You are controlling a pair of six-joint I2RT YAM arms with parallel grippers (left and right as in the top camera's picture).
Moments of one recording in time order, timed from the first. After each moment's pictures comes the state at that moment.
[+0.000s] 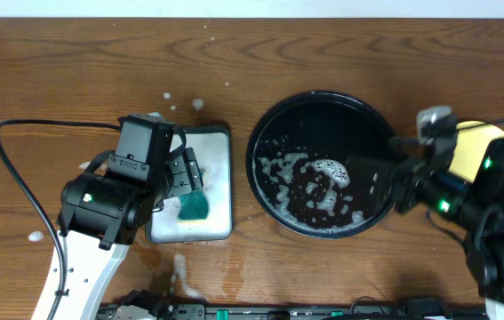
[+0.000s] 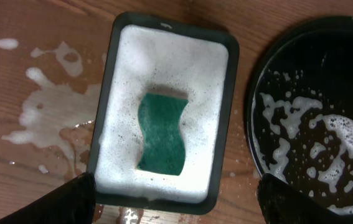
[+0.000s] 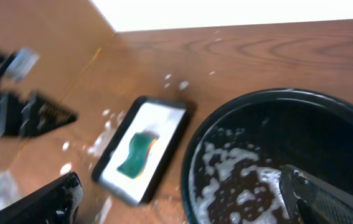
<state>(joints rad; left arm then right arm) -0.32 1.11 1.23 -1.19 -0.11 -0.52 0.08 0.84 1.08 -0.78 -0.66 0.15</state>
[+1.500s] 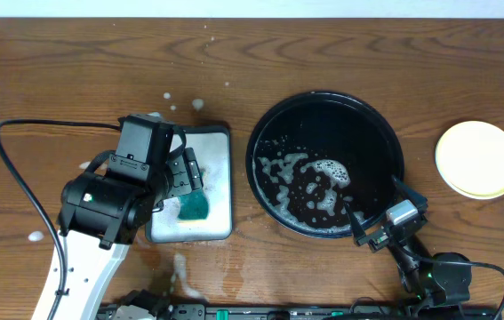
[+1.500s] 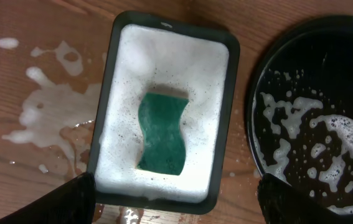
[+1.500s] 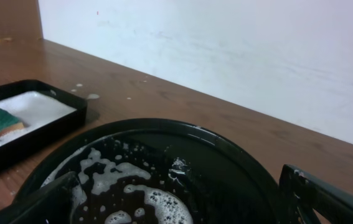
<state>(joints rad) -0.31 1.11 1.23 -1.19 -0.11 -0.52 0.12 0.01 0.01 -0.04 -0.37 -0.17</state>
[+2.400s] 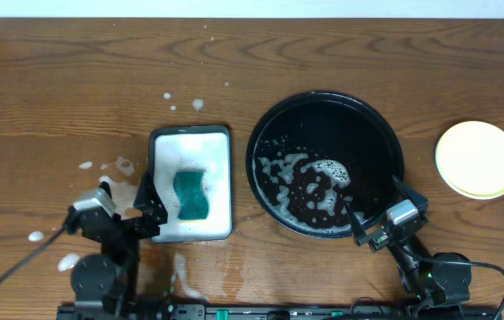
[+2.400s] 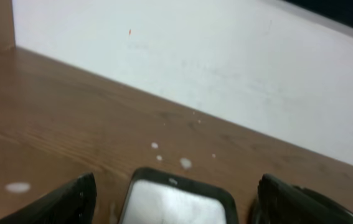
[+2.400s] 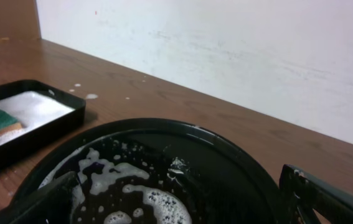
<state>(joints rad) -0.03 0.07 0.31 -0.32 -0.08 -0.34 0.12 0.01 0.01 -0.04 -0.37 -0.17</state>
